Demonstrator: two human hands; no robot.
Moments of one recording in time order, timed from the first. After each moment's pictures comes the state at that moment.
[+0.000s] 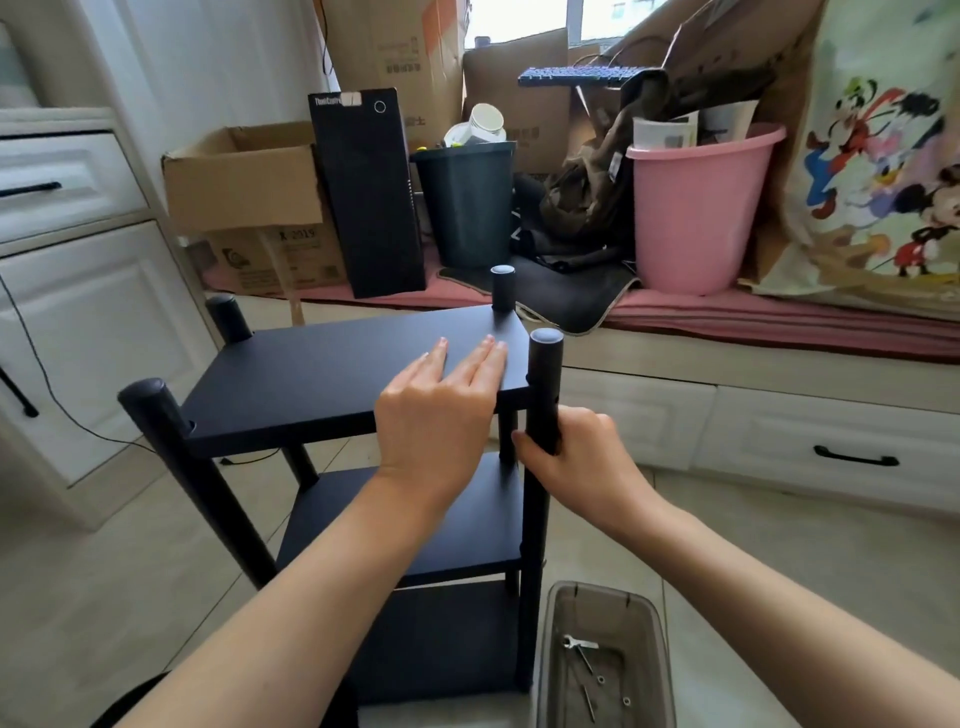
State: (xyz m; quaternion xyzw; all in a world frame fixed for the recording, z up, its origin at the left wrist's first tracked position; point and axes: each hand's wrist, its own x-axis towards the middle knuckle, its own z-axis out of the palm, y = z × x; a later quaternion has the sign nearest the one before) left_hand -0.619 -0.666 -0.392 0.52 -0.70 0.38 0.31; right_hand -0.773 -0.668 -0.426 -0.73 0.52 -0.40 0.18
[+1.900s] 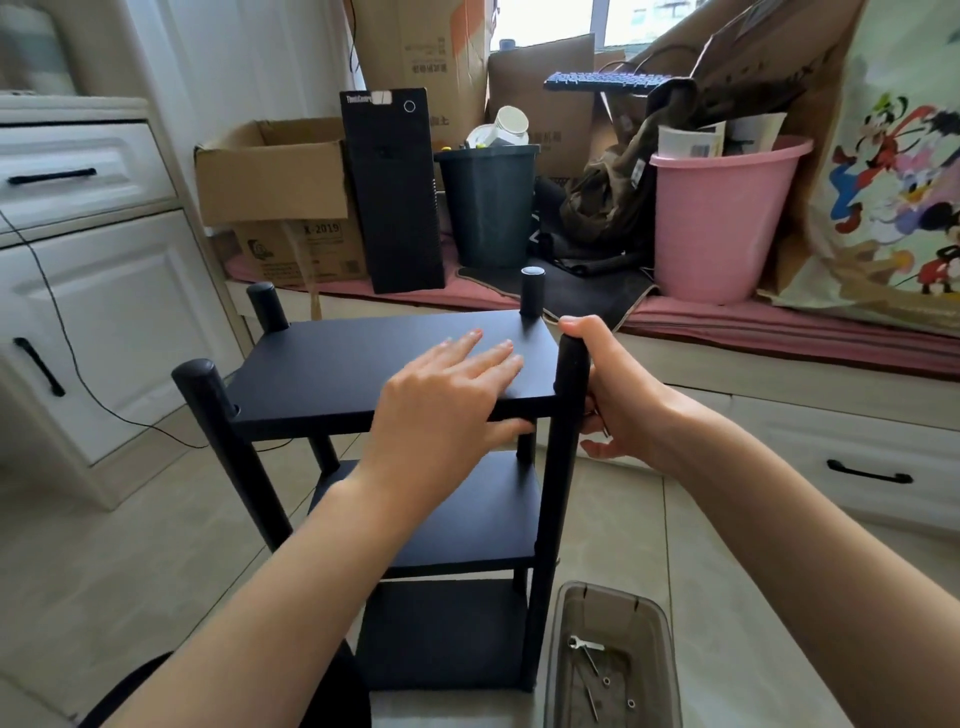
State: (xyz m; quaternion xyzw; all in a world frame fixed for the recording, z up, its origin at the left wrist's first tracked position) left_hand -0.591 -0.637 -0.371 0.50 -0.79 0.21 0.28; right_hand -0.770 -0.679 -0.354 -0.52 0.59 -0.31 0.54
